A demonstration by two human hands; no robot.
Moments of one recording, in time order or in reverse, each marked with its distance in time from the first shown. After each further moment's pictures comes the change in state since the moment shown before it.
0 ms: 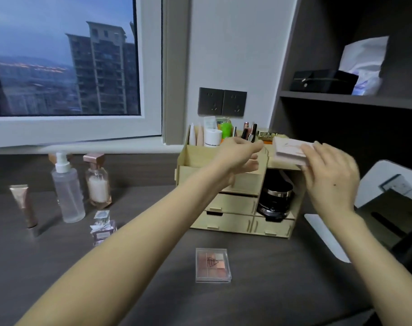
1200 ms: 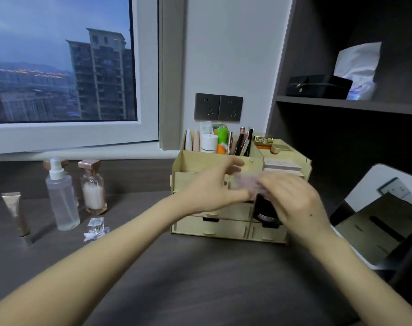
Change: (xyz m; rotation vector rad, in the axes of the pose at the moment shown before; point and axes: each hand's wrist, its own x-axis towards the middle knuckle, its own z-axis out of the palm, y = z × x) left_hand -0.037 -0.025 -0.034 0.861 -0.134 0.432; right_hand -0.016 -0.043 -0.020 0.441 0.016 -0.378
